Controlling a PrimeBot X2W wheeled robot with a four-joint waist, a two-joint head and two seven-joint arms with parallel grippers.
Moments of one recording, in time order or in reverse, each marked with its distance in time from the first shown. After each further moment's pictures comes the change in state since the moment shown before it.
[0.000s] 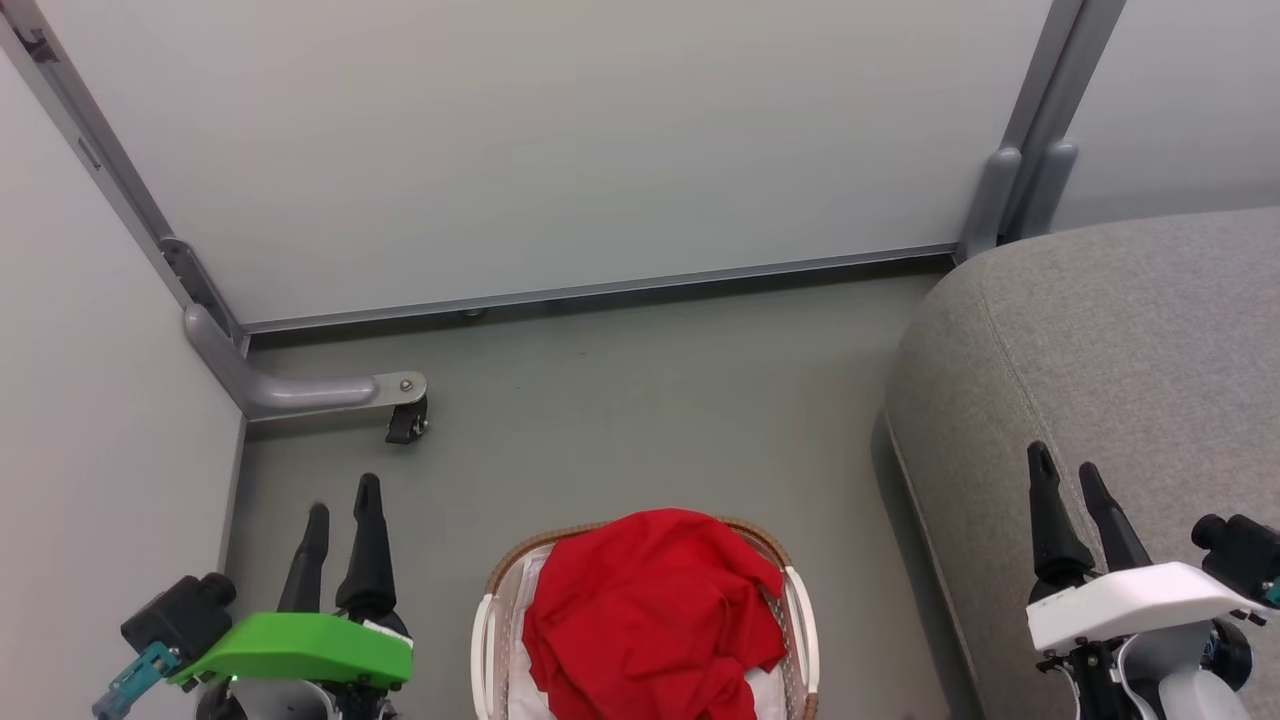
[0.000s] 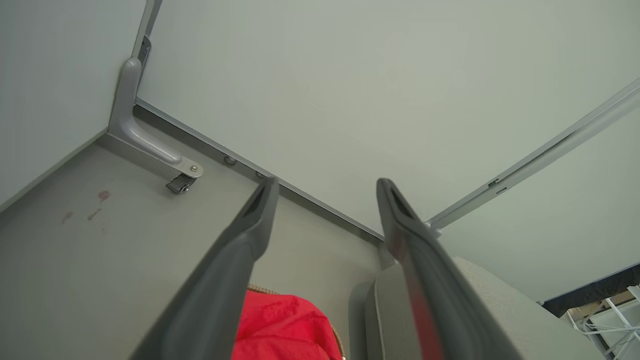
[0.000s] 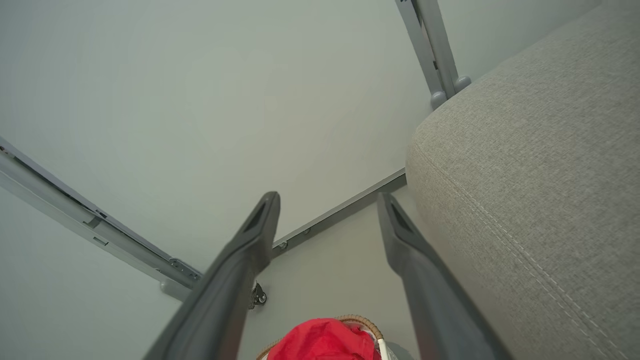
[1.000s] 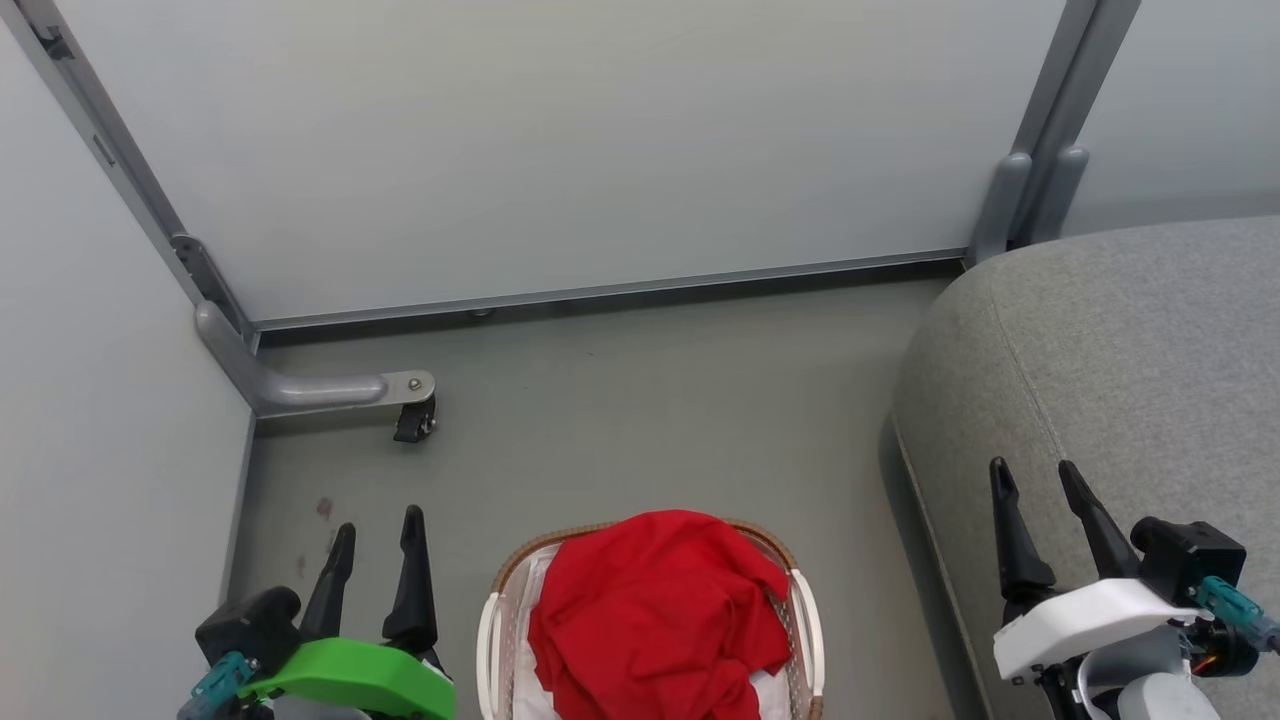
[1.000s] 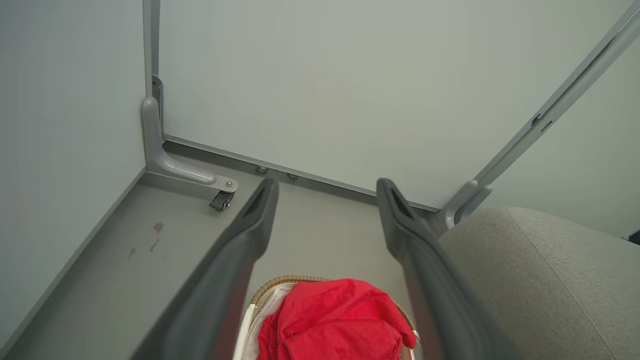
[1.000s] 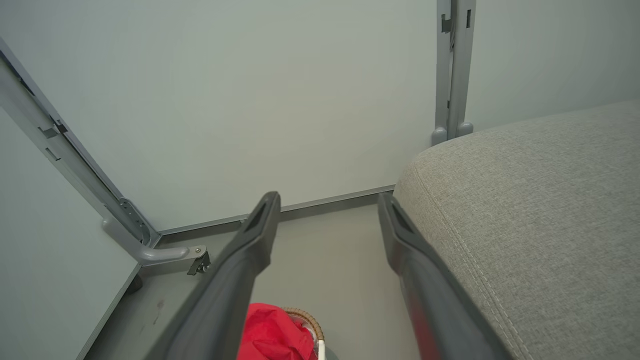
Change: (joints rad) left arm 0.012 0.002 -0.054 0.075 0.288 0.000 -0.078; right arm 0.000 -0.004 0.038 0.037 -0.346 0.000 -0.079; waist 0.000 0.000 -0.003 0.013
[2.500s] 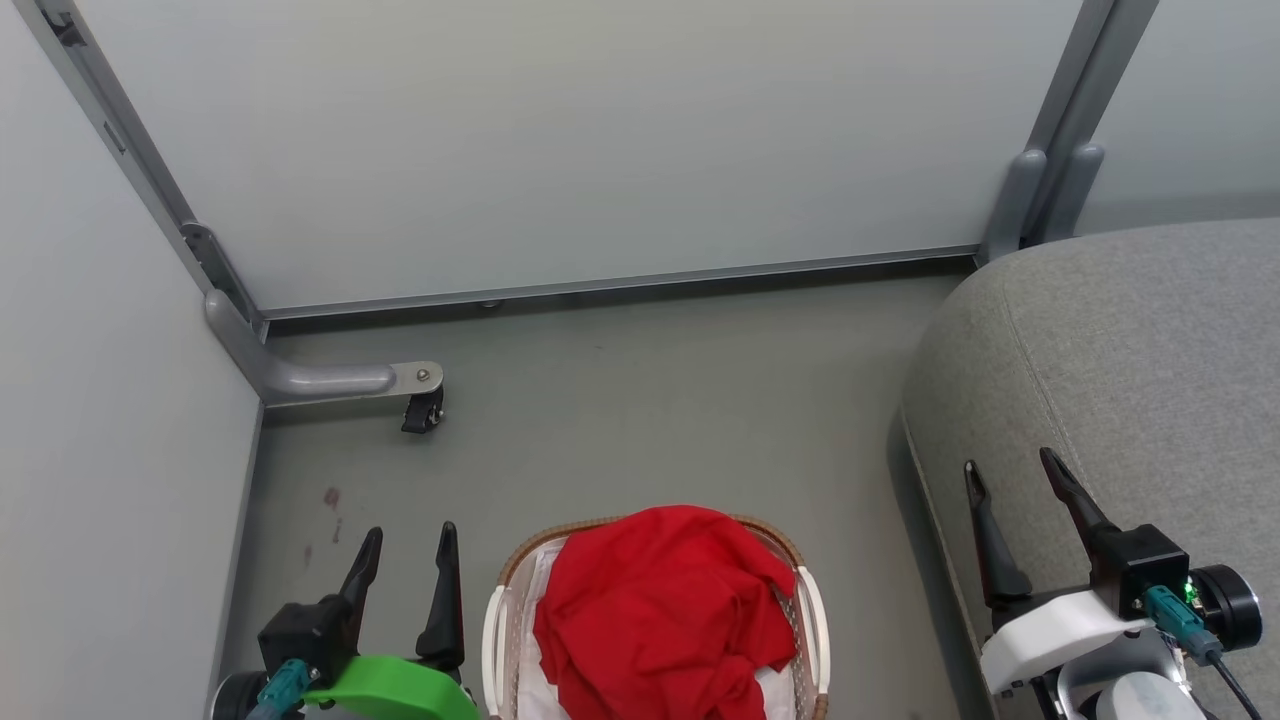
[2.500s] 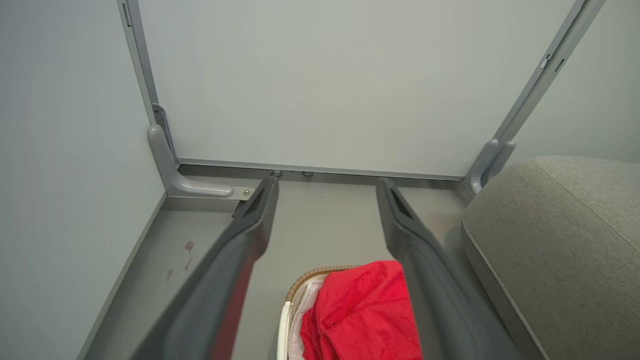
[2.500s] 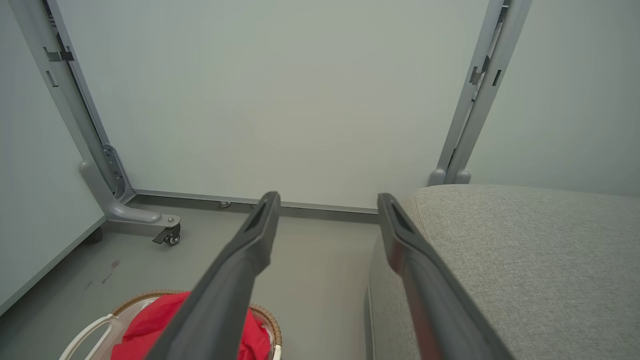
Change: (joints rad) left arm -0.011 0.003 -0.044 0.072 0.214 -0.002 -0.070; right arm 0.000 -0.004 0.016 -0.005 -0.283 0.000 -0.071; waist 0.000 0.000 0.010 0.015
